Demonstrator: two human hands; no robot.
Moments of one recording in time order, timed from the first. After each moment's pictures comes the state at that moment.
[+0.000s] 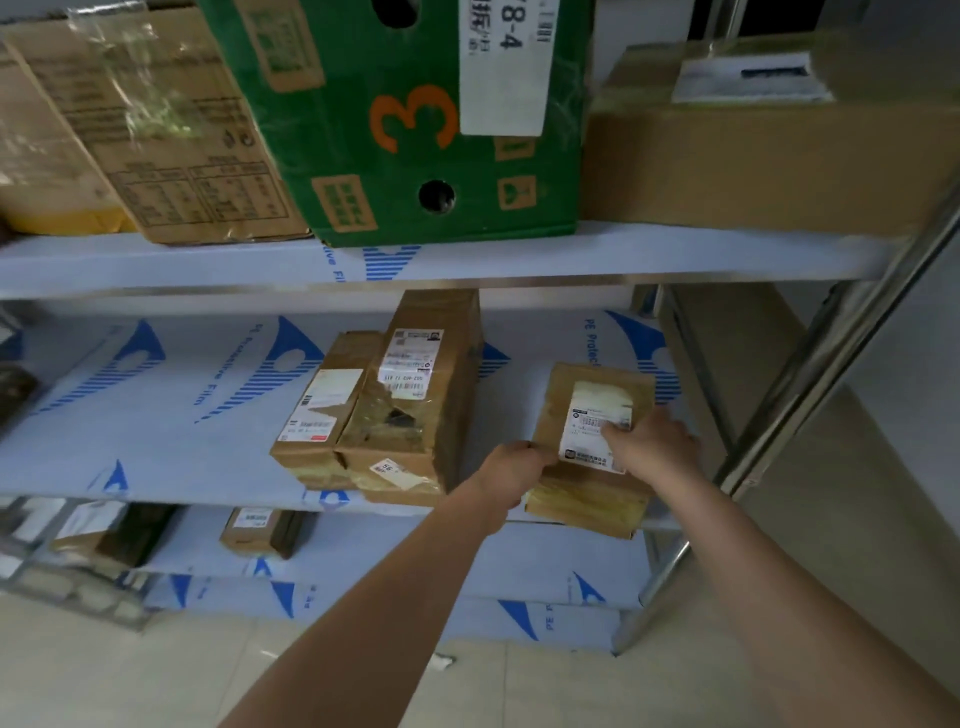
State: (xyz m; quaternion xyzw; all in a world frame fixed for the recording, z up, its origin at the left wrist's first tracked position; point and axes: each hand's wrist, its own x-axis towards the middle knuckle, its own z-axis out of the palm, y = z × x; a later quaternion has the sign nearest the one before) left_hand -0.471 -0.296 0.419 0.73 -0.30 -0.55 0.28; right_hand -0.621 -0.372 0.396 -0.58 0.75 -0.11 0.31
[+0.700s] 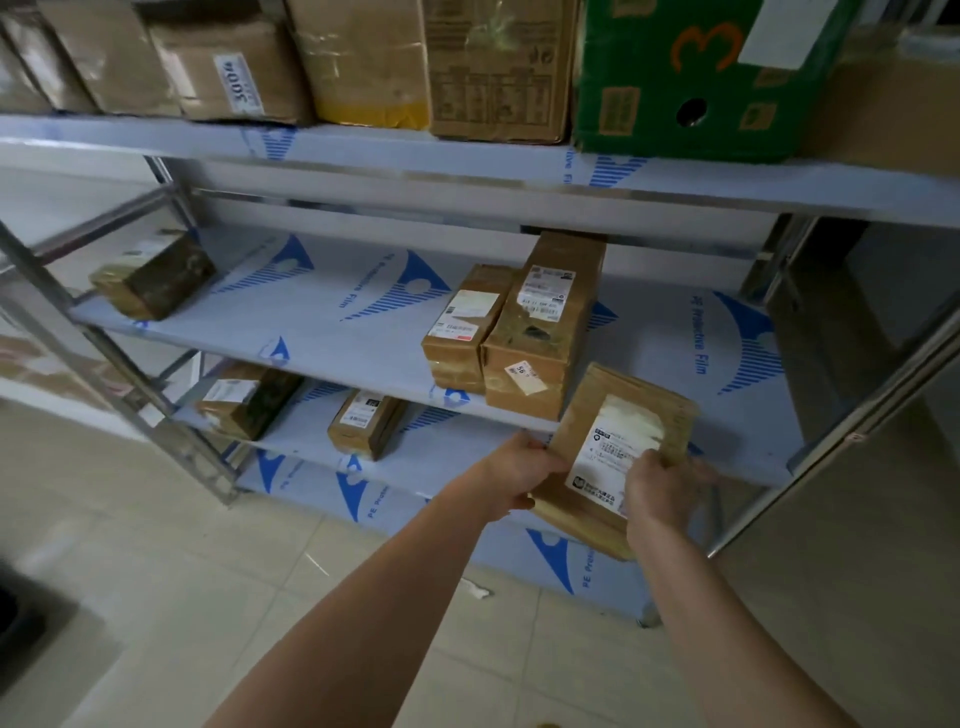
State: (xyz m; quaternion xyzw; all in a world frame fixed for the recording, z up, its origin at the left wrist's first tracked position) left_hand -0.394 -0.131 0.407 0.72 -0.27 -0.56 0.30; right_hand -0.525 -0.184 0.365 -0.34 0.73 -0.38 0.45
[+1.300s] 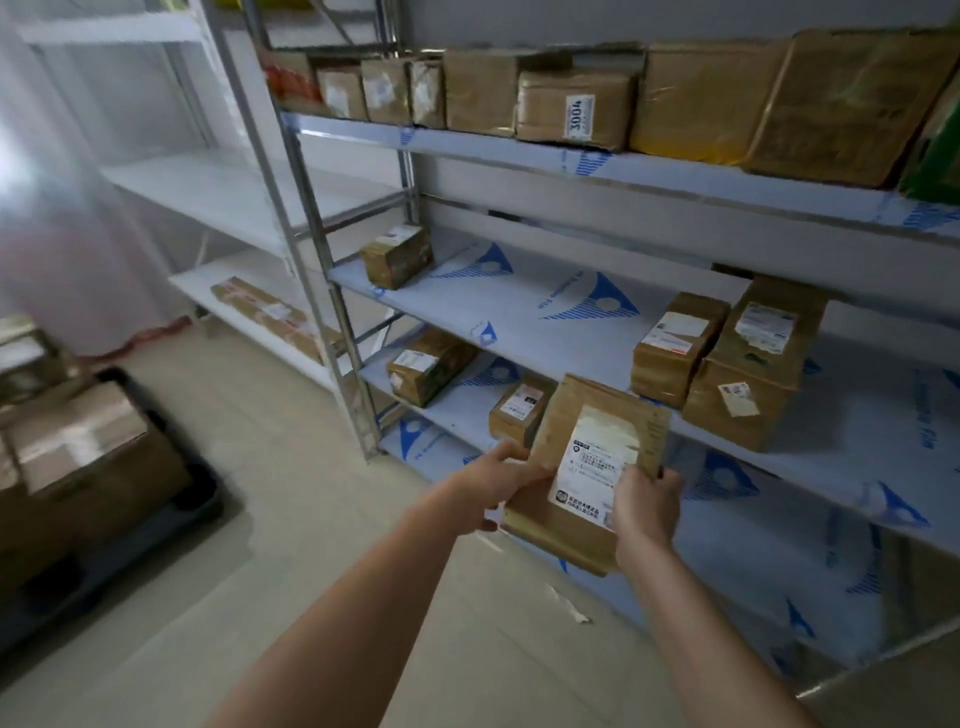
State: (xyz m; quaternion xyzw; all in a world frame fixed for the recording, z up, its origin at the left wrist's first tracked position) left_hand -0.239 0.115 0.428 0.77 -0.16 -0.49 0.39; right_hand -0.357 0.010 0.389 -0.49 0.62 -0.30 0.53
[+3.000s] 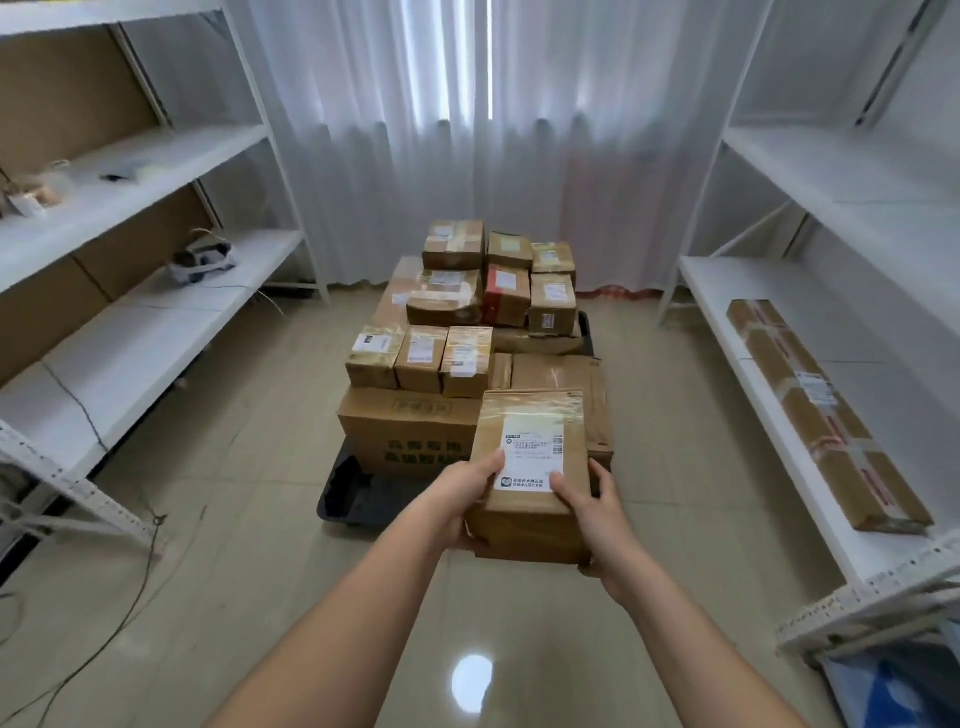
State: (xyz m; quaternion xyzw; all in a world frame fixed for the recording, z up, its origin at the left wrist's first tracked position) left_hand 0.399 0.749 0.391 0.63 0.36 -0.22 0.65; right_hand 0.410 0.582 0.357 -0.71 0.16 0.23 0.65
